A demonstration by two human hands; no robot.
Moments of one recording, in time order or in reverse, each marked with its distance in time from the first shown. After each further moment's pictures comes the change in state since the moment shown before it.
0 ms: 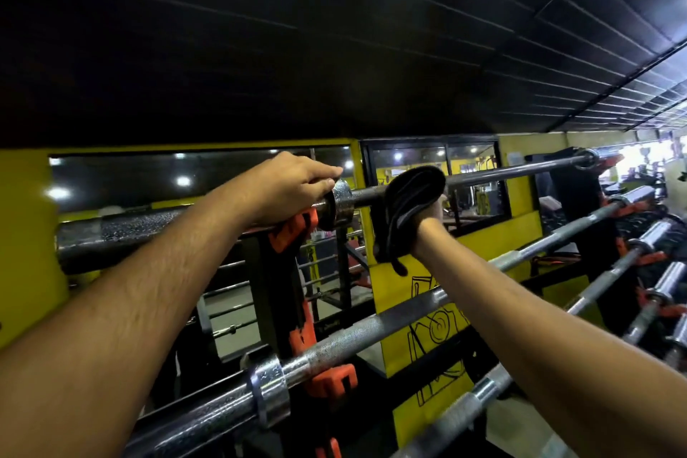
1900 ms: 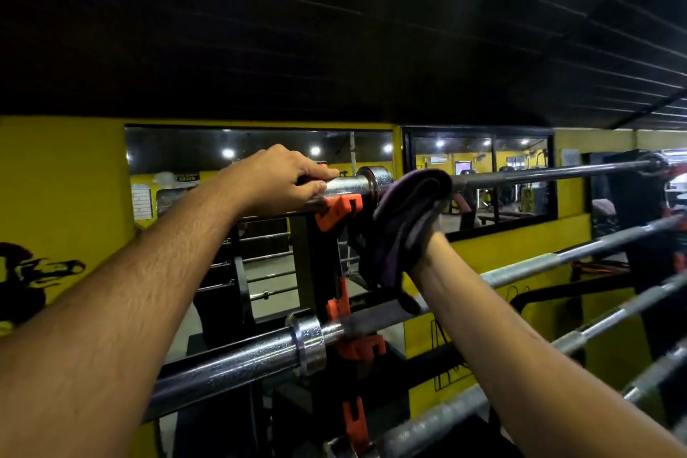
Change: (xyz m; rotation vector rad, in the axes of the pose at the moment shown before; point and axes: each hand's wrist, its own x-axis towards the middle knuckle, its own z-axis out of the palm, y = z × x) left_hand -0.057 -0.034 -0.033 0.229 -0.012 -0.080; right_hand -0.129 -0.033 0.046 0.372 -0.053 0.541
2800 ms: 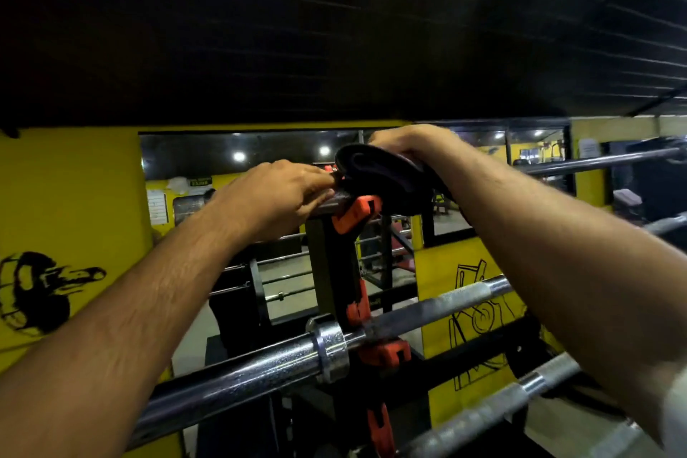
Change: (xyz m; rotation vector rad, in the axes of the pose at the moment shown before) left_hand -0.022 0.000 0.004 0.172 0.094 0.064; right_hand 0.033 -0.090 0.111 -1.978 -0.461 -0.482
